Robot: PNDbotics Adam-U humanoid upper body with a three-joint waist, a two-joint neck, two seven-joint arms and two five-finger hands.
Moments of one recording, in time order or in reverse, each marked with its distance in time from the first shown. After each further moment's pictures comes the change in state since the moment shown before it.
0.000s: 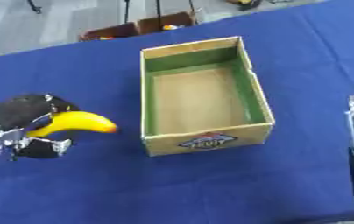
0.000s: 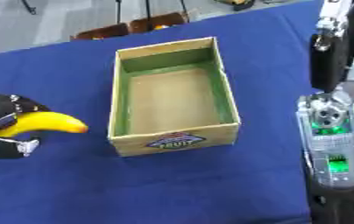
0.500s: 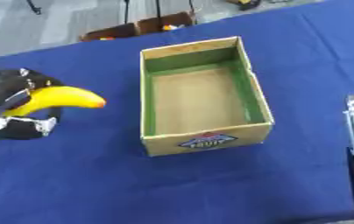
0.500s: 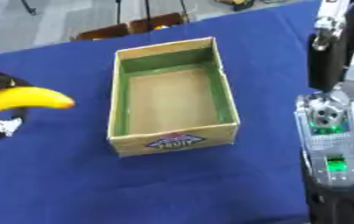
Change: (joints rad) left arm -0.043 0.020 0.076 -0.068 0.057 0.051 0.005; right arm 0.001 0.000 0.000 0.000 0.000 -0.001 -0.003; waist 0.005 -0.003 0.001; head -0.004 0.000
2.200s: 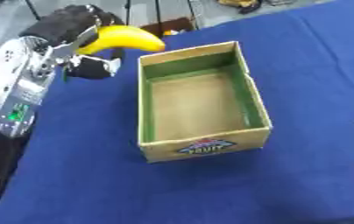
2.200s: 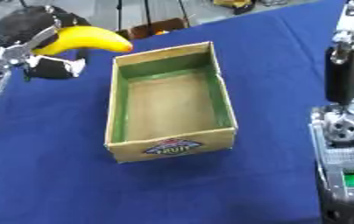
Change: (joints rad) left arm -0.324 -0.298 -0.001 0.235 -0.239 -0.020 0.010; right arm -0.004 0.000 0.014 0.000 -0.015 -0.009 0.009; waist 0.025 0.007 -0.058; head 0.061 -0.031
